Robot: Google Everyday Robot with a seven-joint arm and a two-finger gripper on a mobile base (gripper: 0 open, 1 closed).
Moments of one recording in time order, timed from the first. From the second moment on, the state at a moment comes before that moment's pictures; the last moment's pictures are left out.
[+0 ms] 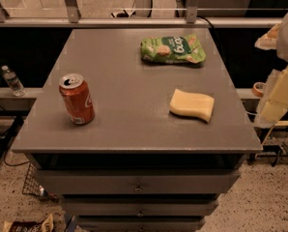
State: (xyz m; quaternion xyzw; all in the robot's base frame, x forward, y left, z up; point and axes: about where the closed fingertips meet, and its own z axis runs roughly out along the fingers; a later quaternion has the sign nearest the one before) arm 0.438 -0.215 0.983 -0.60 0.78 -0.04 0.17
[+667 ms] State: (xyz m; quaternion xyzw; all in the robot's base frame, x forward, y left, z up) arm 0.445 -0.207 0.975 -0.60 0.79 -0.02 0.16
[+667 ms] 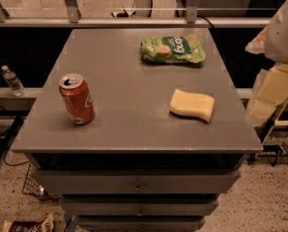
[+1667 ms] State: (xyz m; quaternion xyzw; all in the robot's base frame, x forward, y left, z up) arm 0.462 -0.019 0.936 -0.64 0.68 0.21 0.29
